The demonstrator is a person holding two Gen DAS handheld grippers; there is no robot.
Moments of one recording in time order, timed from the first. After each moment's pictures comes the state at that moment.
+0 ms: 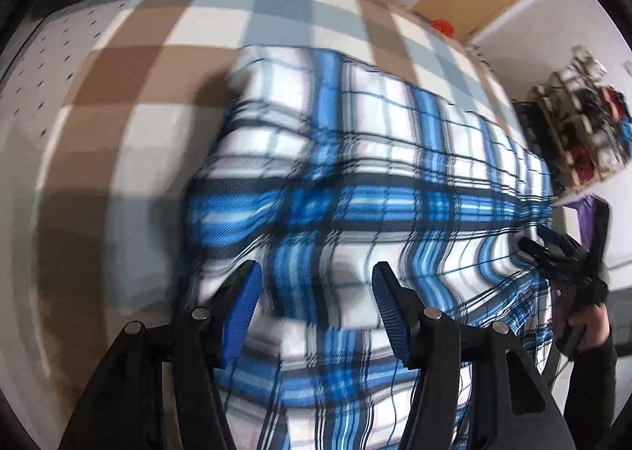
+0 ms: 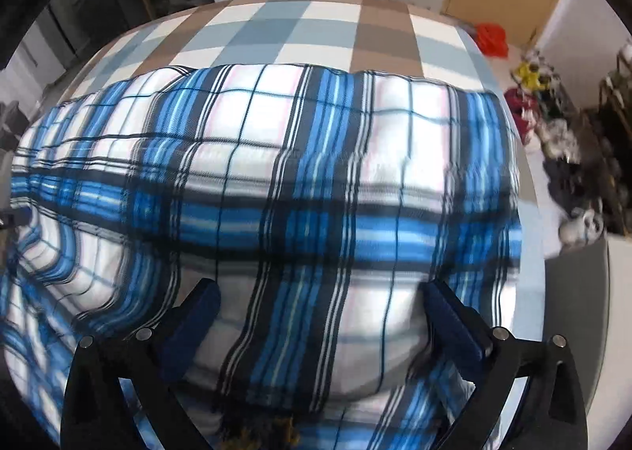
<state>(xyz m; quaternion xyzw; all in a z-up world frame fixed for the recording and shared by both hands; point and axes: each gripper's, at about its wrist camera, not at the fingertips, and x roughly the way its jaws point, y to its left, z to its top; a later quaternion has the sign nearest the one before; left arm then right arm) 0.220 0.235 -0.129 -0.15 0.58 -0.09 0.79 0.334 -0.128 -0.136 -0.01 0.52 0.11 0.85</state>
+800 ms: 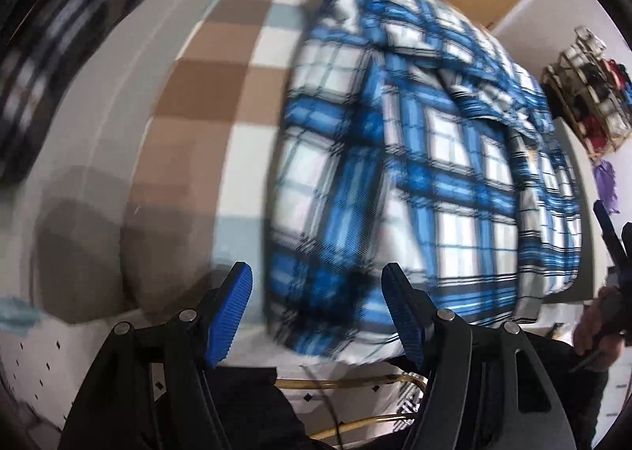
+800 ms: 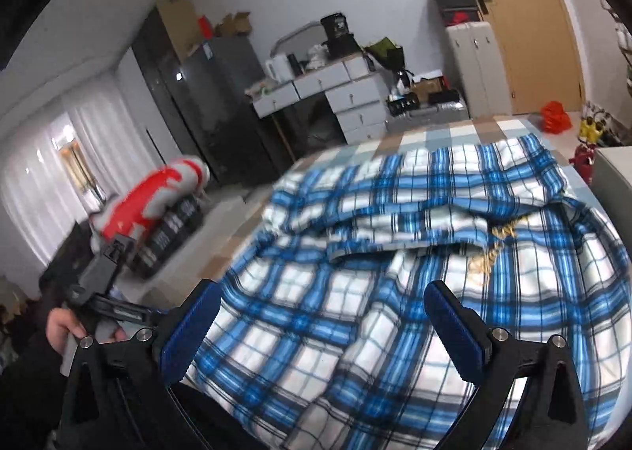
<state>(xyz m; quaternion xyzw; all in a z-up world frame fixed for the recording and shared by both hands) -0.006 0.251 -0.144 -0.12 0.56 -0.03 0.82 0.053 -0.069 -0.085 0.14 0.26 0.29 0.91</state>
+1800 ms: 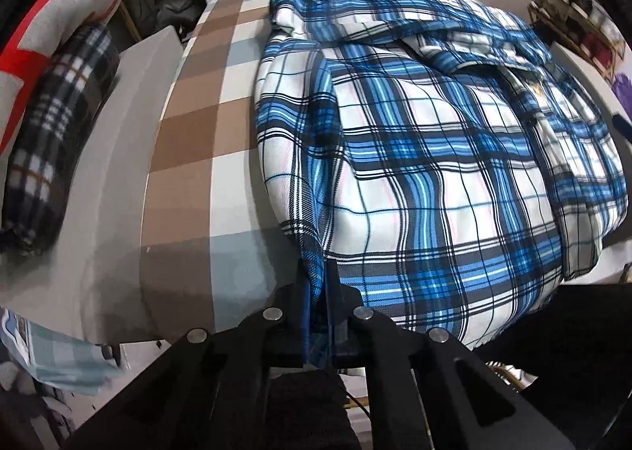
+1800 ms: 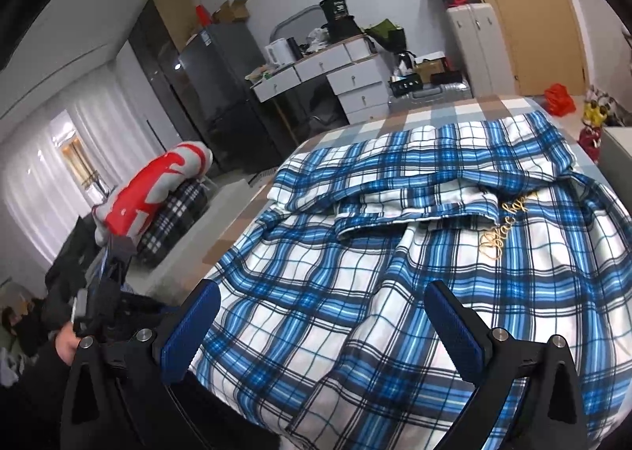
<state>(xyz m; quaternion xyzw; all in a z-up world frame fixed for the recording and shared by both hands) -0.022 0.180 -0.139 0.06 0.51 -0.02 0.86 0.045 -0.067 -0.092 0.16 0.27 0.30 0.90</state>
